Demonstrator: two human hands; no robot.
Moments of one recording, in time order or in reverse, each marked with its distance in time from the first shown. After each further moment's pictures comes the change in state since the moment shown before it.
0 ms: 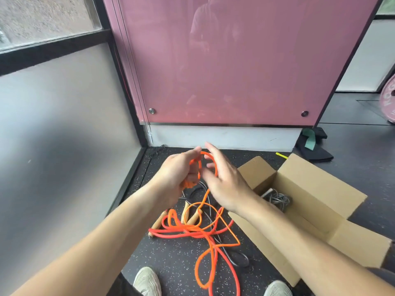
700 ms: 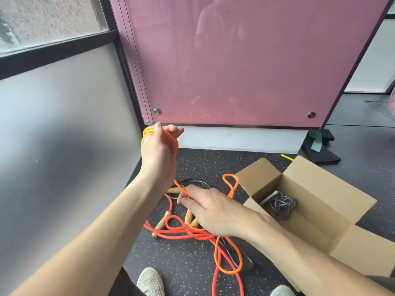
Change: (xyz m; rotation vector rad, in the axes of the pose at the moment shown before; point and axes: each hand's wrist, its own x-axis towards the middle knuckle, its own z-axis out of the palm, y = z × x) left_hand 0.025 0.023 -0.020 -0.582 0.267 0.450; right_hand -0.018 -0.022 0.020 -0.218 -0.434 -0.042
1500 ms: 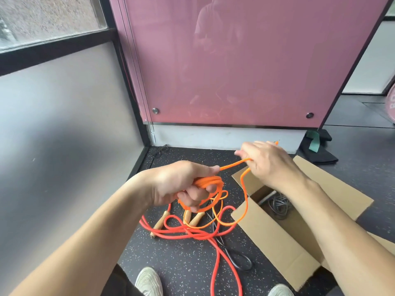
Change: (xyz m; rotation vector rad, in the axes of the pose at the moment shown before) left_hand -0.035 0.020 -0.005 0.887 -1.040 -0.816; right_hand 0.008 0.087 -0.095 -0.741 0.595 -0.228
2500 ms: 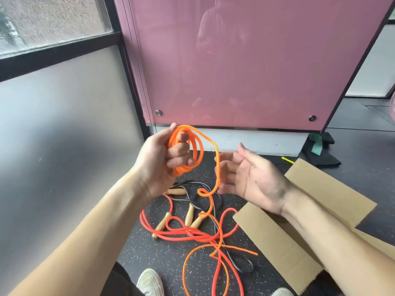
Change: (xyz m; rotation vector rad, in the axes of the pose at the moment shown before) left_hand -0.016 0.007 -0.016 -0.799 0.413 0.501; right_hand -0.002 -0.066 -0.029 1.950 -0.416 0.671
